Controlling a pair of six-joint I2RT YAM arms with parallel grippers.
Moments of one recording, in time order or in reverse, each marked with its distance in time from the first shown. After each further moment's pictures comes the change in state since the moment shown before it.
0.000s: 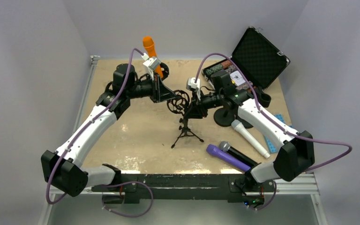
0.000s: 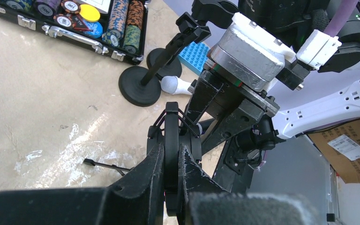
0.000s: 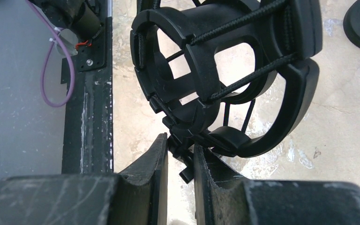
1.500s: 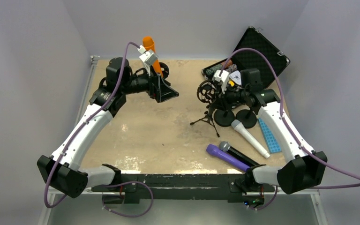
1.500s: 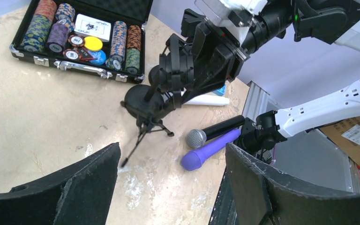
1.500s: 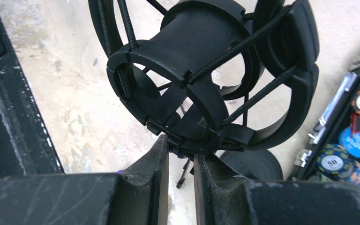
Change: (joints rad) left arm 0.018 -0.010 0.124 -0.055 0.030 0.078; right arm -0.272 -0.153 -0.010 -0.198 0.192 -0.122
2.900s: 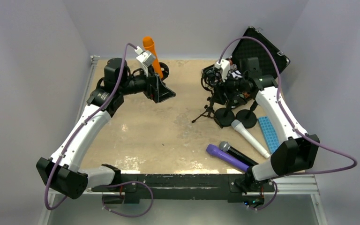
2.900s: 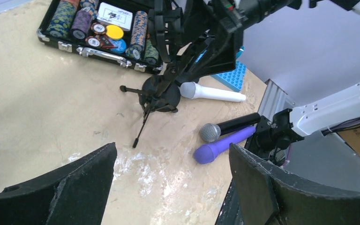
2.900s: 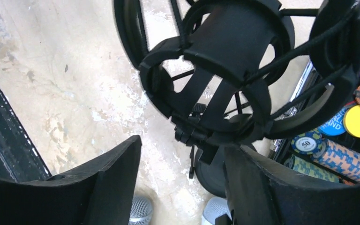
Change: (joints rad) left arm 0.027 -0.017 -0.010 -0.061 -0.045 0.035; right arm -0.058 0.192 0.208 -0.093 0.072 0.011
